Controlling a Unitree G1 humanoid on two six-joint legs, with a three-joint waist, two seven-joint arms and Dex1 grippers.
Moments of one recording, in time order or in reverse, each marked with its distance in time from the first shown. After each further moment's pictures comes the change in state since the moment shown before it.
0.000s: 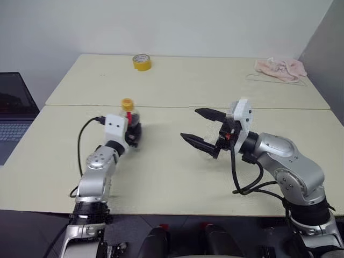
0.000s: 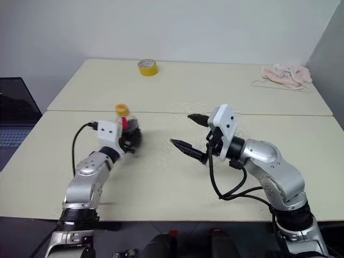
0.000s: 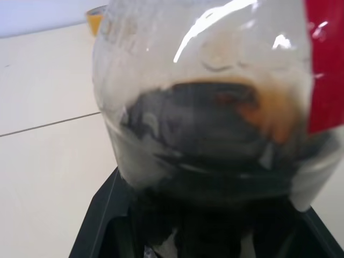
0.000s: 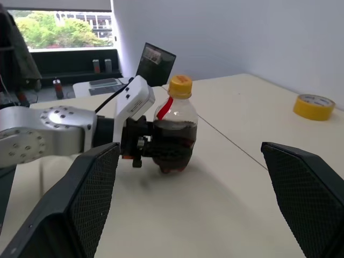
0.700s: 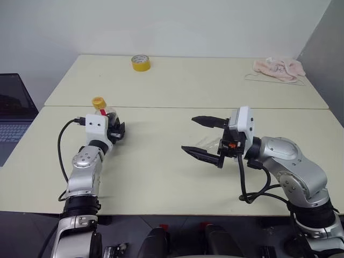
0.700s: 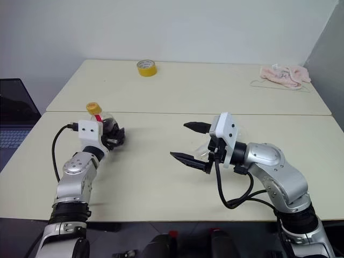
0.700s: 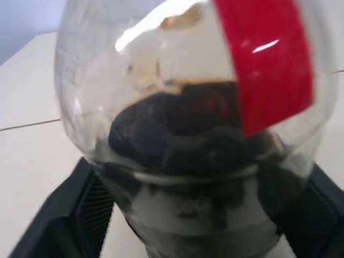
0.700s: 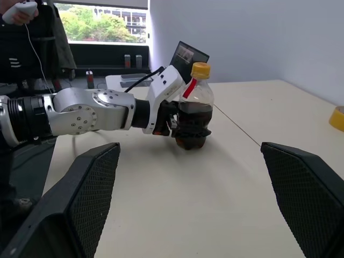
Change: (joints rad) left arm -0.103 0.080 0.148 0.388 0.007 -0.236 0.021; right arm 0.045 -0.072 0.028 0.009 -0.020 -0.122 0.193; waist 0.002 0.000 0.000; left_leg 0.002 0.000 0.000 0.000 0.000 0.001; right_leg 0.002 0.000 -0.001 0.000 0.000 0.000
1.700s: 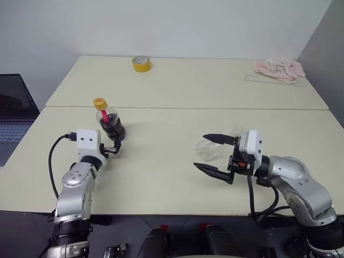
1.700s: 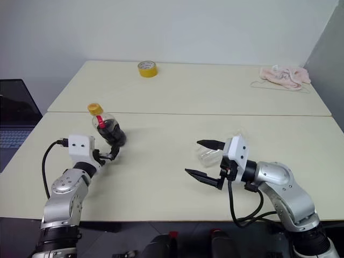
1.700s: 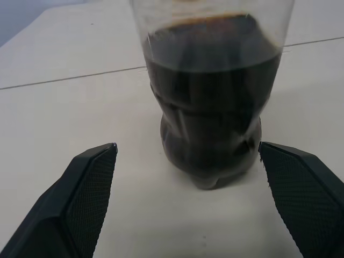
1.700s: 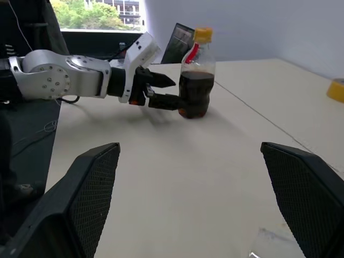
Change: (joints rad) left arm 0.224 0.009 0.035 -0.267 -0.053 0.132 0.019; right arm 0.206 -0.066 -0.011 0.017 -0.042 -0.175 0.073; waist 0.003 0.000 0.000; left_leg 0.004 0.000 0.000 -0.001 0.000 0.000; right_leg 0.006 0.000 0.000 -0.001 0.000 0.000
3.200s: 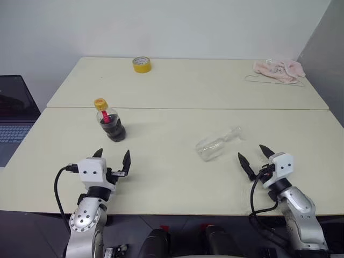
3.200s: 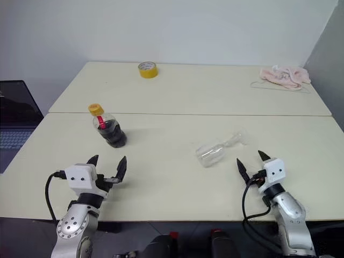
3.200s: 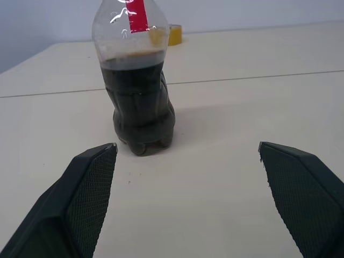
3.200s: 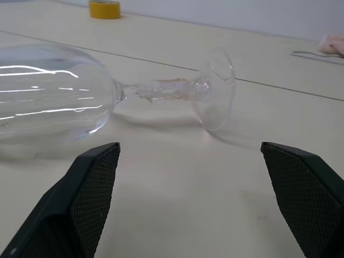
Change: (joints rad) left arm 0.402 -0.215 -0.052 -0.374 -0.006 -0.237 0.046; right arm 0.325 0.226 -0.245 0.412 -0.290 -0.486 -0.345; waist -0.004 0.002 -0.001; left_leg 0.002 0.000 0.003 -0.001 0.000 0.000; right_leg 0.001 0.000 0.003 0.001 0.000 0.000
